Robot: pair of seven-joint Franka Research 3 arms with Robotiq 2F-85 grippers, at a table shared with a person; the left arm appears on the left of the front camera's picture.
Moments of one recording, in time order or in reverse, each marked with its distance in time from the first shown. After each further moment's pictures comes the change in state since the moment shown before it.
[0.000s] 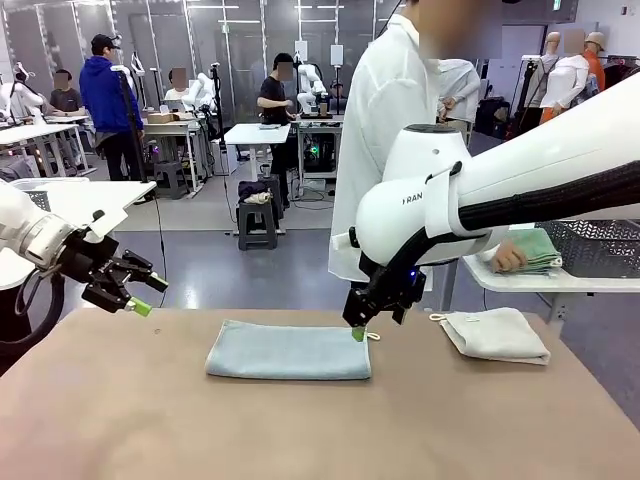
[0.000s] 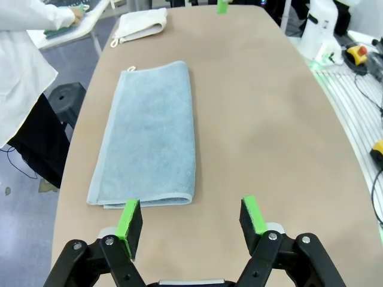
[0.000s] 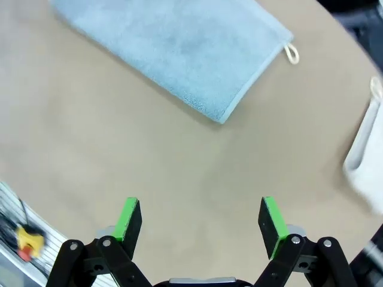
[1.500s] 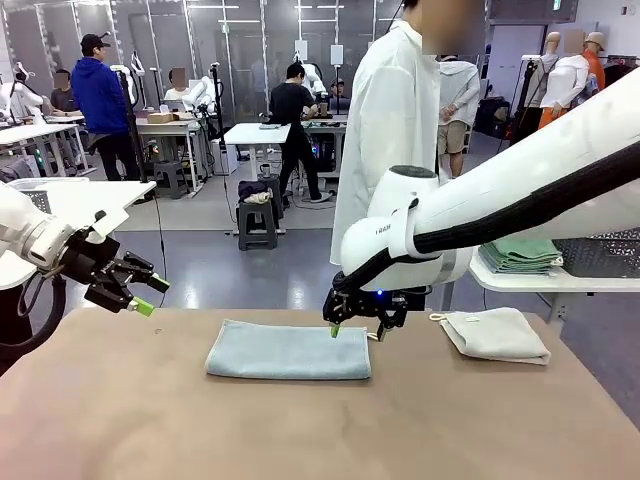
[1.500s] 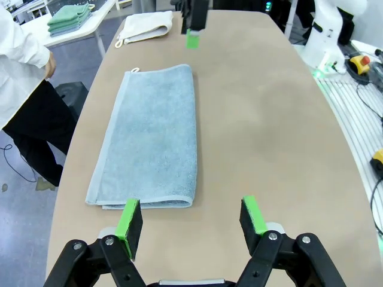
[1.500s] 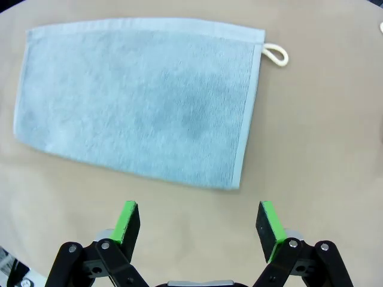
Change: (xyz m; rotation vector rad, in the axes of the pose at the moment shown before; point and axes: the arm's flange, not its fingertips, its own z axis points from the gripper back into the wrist) left arm -0.004 0.002 -0.003 0.005 -0.015 0.034; right arm 0.050 -0.018 -0.074 0.060 -0.049 -0.473
